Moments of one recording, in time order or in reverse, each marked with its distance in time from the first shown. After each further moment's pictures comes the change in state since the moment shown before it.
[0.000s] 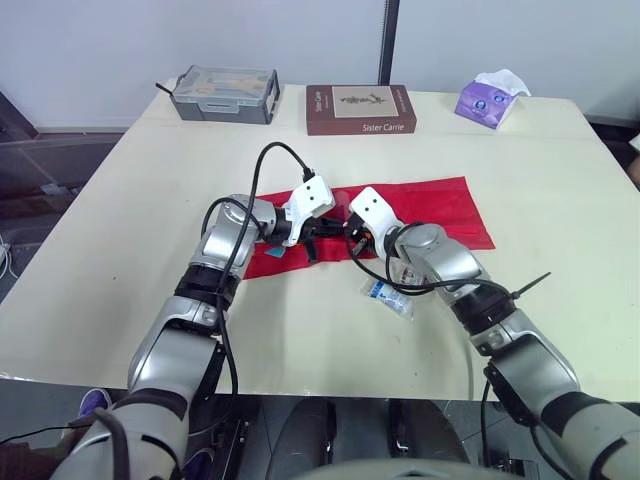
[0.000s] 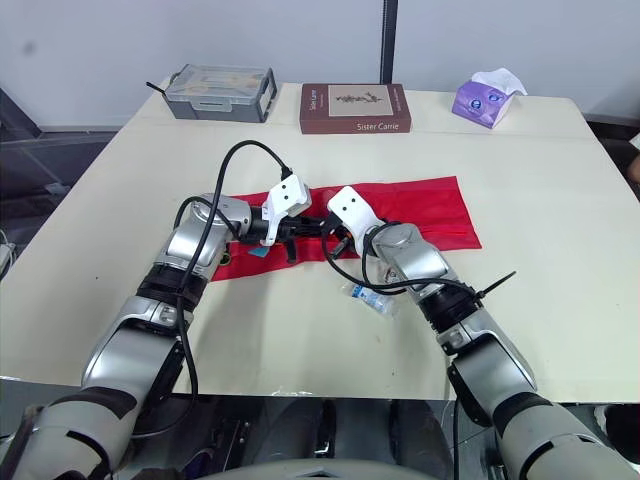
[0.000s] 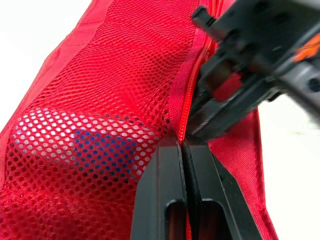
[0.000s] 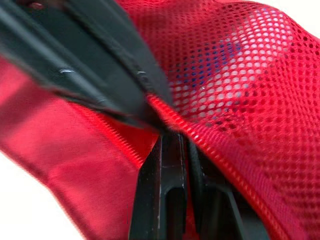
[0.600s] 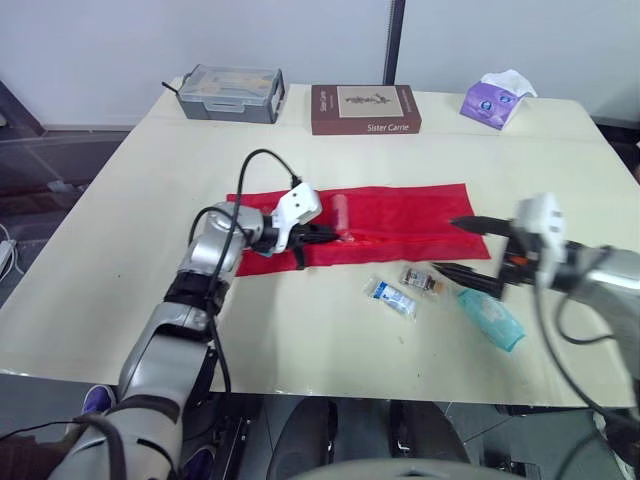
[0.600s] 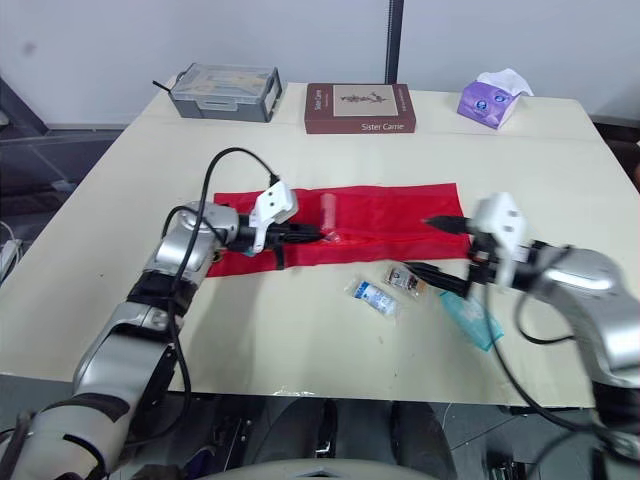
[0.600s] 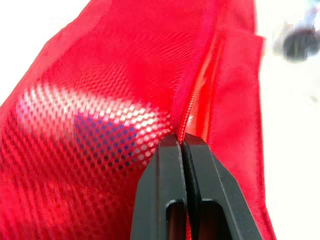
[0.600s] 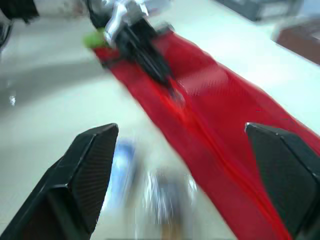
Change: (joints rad) left arm 0.062 0.048 0.047 0.061 -0.052 -0.070 -0.063; right arm 0.697 -0.635 -0.731 -0.863 0.483 0.023 0.548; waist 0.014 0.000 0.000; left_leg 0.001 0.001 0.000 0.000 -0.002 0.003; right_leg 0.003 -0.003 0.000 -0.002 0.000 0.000
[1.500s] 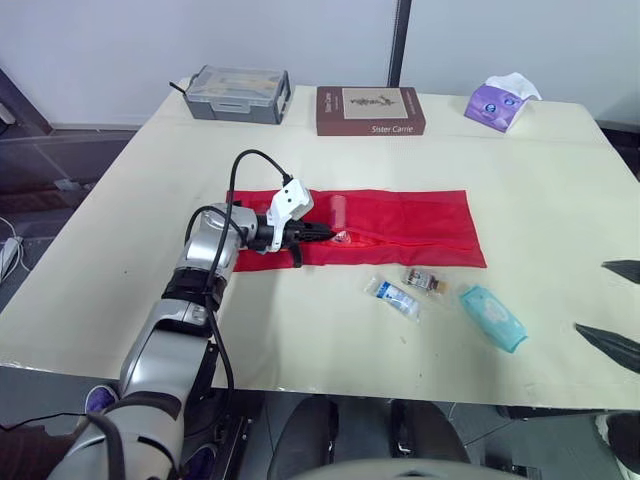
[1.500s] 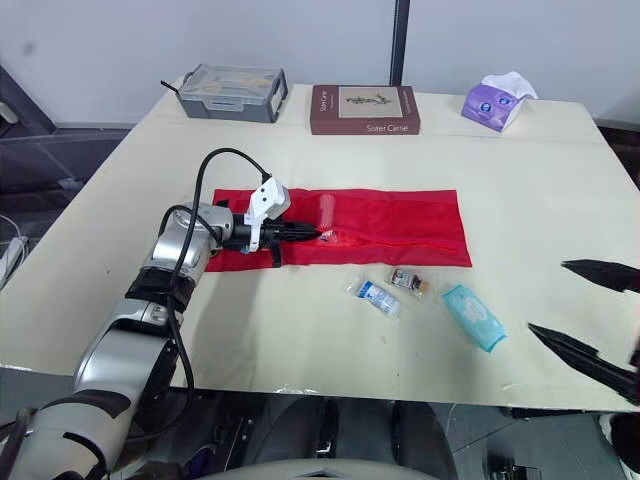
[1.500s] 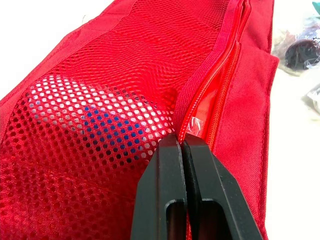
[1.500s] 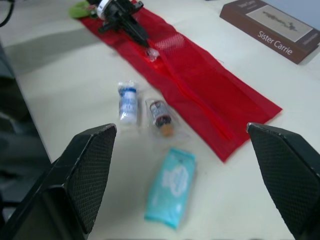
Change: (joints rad) left arm -0.053 -0.021 0.021 0.076 -0.019 0.027 -0.017; right arm 0.568 -0.050 -0.687 -0.347 0.348 0.094 0.004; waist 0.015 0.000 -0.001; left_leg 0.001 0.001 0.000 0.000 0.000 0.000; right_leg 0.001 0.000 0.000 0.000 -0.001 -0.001
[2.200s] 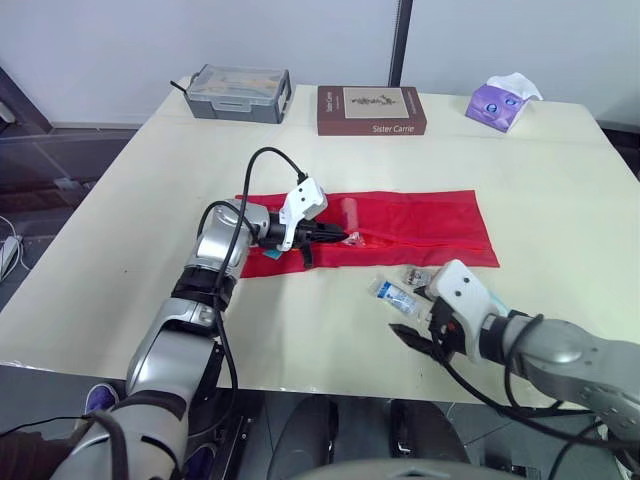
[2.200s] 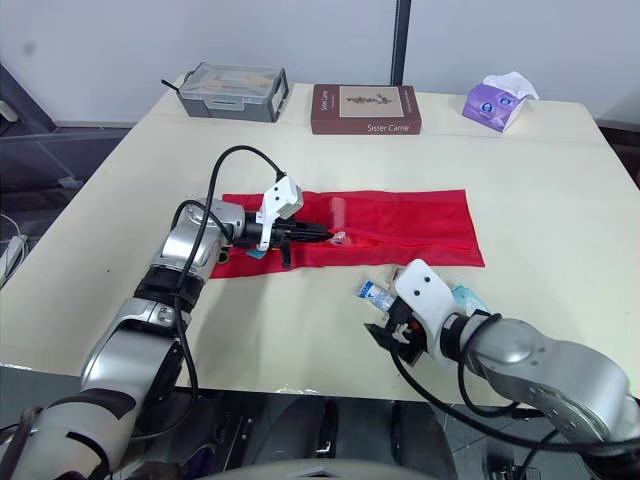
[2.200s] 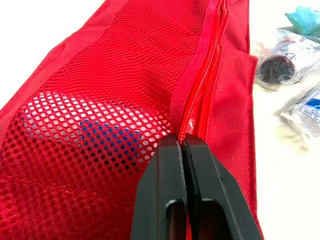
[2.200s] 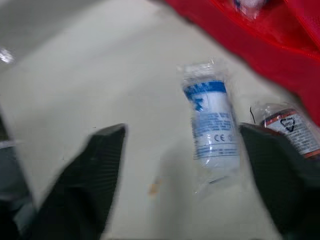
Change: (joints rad) left arm 0.001 -0.023 -0.036 -0.111 0.001 0.073 -0.017; right arm -0.687 0.140 1.227 -0.012 -0.078 0.504 -0.955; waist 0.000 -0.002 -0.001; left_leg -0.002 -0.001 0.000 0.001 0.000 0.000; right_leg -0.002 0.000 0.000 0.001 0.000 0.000
